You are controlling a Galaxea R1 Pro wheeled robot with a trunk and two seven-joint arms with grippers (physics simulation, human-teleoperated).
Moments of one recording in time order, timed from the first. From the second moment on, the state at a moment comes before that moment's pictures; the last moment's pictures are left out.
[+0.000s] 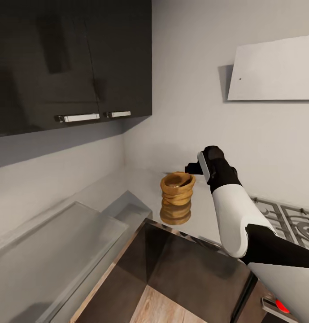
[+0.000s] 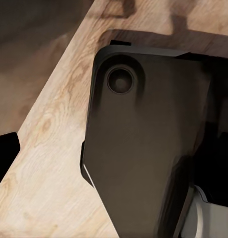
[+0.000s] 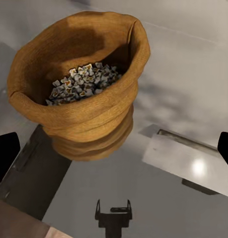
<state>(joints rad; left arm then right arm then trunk) 0.00 -0.03 0.04 -0.10 0.10 -0.07 0.11 -1.29 0.17 -0.23 -0.71 0.23 1.04 -0.10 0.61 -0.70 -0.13</state>
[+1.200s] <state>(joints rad) 0.00 -0.03 0.04 -0.10 0.10 -0.07 0.11 -1.29 0.17 -0.23 -0.51 0.23 1.04 -0.09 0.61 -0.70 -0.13</state>
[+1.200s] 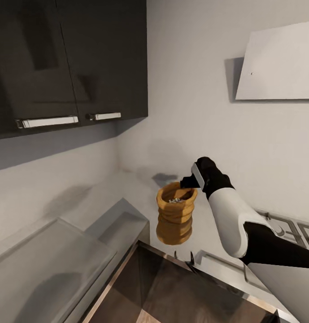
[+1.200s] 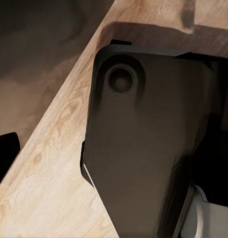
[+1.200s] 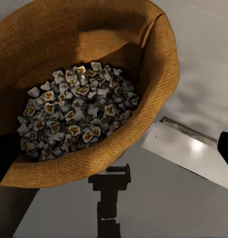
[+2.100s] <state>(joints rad) 0.00 -0.03 0.04 -0.10 0.11 -0.07 0.10 -1.28 0.16 -0.21 -0.39 0.24 0.98 -0.07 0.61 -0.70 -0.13</state>
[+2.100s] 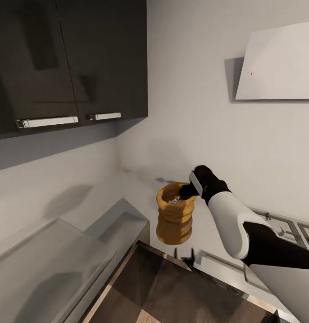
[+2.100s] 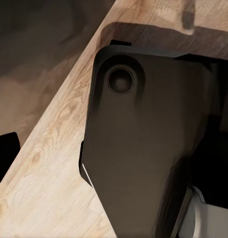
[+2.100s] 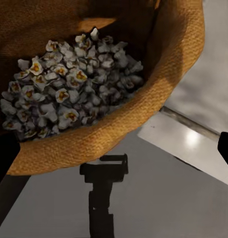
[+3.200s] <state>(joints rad) 0.00 -0.03 0.04 -0.10 0.11 -0.07 0.11 -1.28 0.17 -0.23 -0.57 0.24 1.04 -0.12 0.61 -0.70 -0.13</state>
